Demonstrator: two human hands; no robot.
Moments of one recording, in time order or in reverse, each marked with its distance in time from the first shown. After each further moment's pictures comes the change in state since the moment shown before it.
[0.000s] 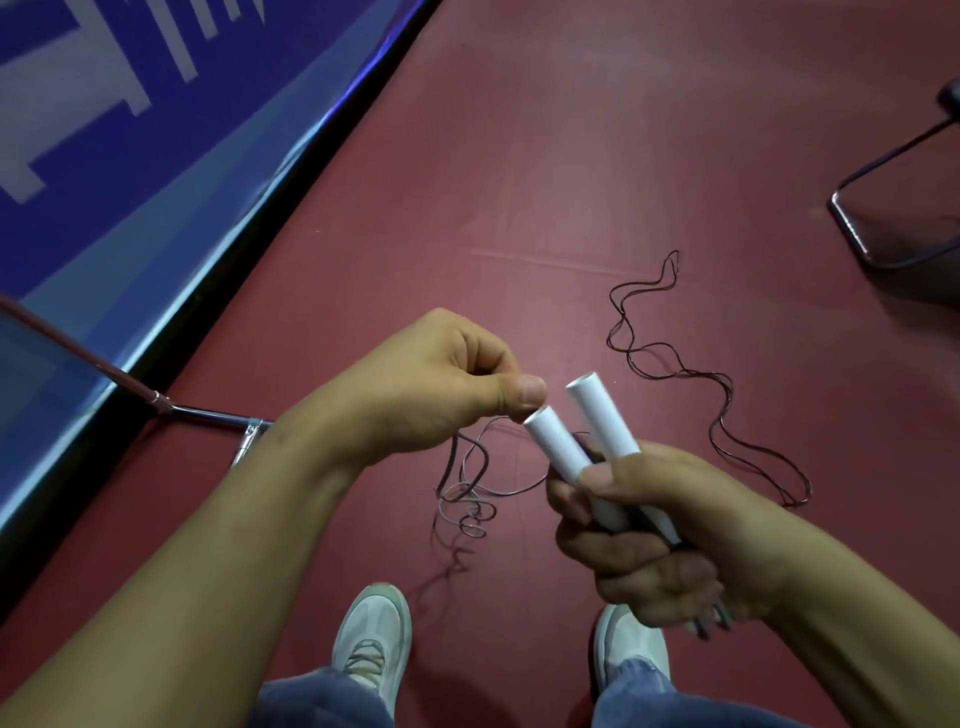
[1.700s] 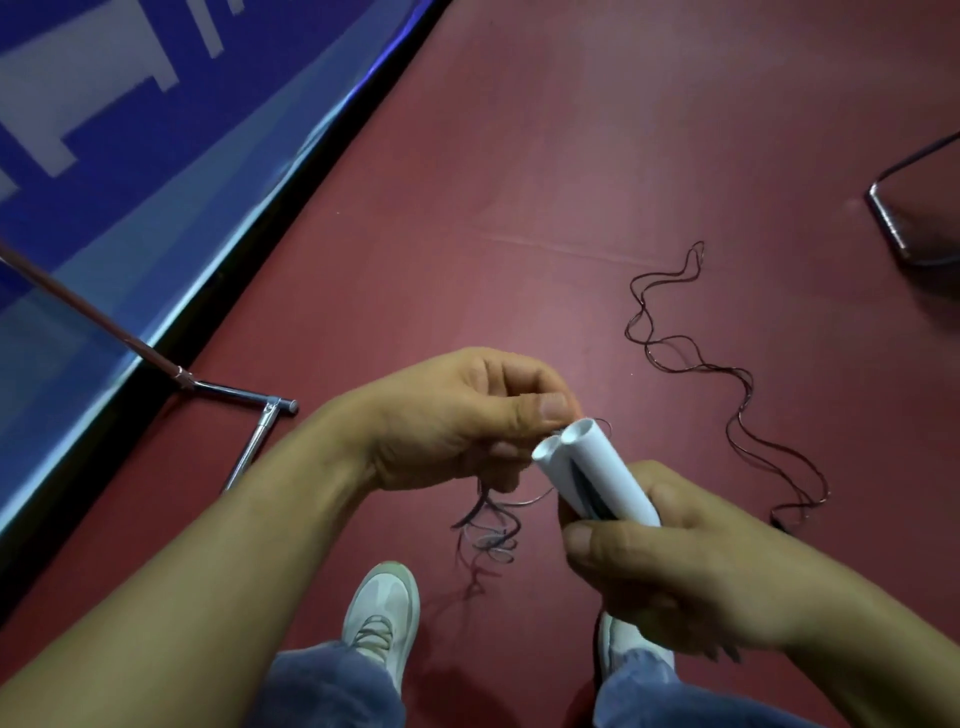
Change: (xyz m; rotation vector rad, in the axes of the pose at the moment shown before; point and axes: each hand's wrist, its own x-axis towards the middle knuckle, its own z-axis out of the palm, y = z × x) left_hand -0.017 -0.018 0.013 -0.621 -0.359 -0.155; right_hand -0.039 0.148 0.001 -0.161 0.015 -0.042
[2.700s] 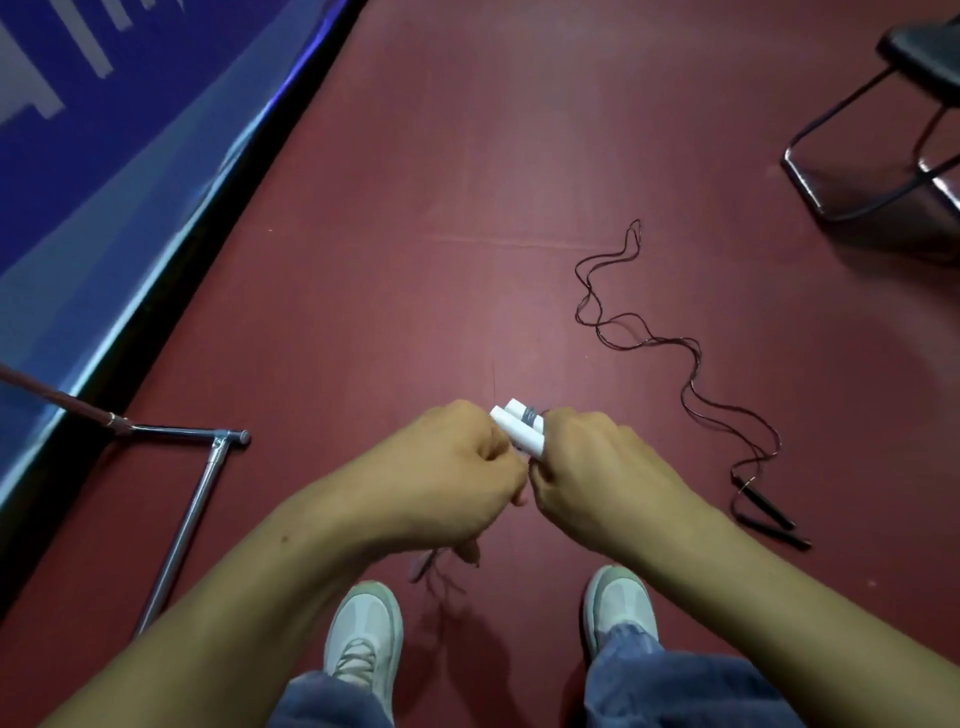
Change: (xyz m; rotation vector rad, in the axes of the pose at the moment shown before) left_hand 0.020 -0.010 0.046 0.723 0.333 -0.231; right_hand 0.078 -0.120 -0.036 -1.422 0.999 0.150
